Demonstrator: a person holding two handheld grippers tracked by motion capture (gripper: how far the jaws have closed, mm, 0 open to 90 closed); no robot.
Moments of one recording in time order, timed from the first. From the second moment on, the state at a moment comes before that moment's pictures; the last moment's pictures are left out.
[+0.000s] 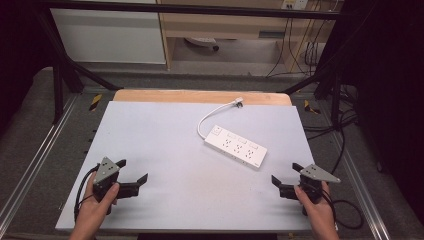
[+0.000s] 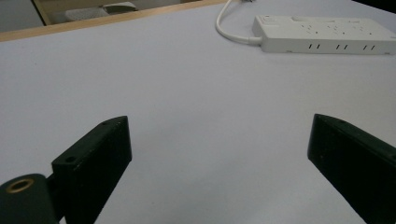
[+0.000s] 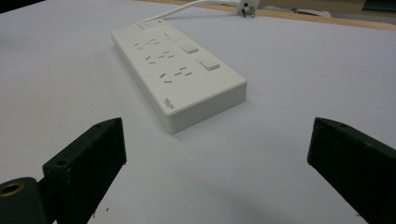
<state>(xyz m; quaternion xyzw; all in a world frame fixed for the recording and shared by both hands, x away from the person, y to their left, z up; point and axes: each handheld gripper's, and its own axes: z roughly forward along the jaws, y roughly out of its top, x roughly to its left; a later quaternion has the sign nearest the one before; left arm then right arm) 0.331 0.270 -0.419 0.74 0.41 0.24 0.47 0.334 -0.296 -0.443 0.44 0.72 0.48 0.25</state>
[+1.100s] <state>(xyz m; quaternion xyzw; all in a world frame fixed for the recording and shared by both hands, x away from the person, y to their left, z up) 0.338 0.270 -0.420 0.74 0.42 0.23 0.48 0.344 -0.284 -0.416 0.44 0.73 0.47 0.23</state>
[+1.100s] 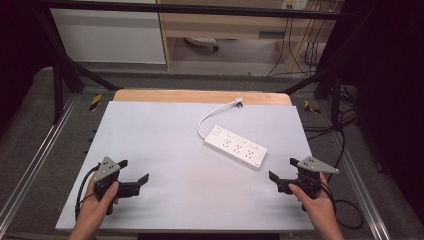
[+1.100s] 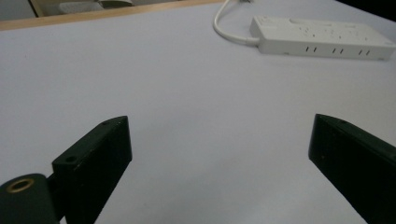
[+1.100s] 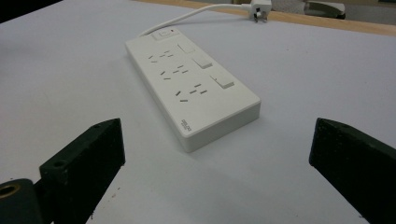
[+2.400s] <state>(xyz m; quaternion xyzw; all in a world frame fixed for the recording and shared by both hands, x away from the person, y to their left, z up) 0.343 0.276 -0.426 0.75 0.42 0.23 0.46 0.392 -0.253 -0.373 0.41 0.74 0.49 0.22</state>
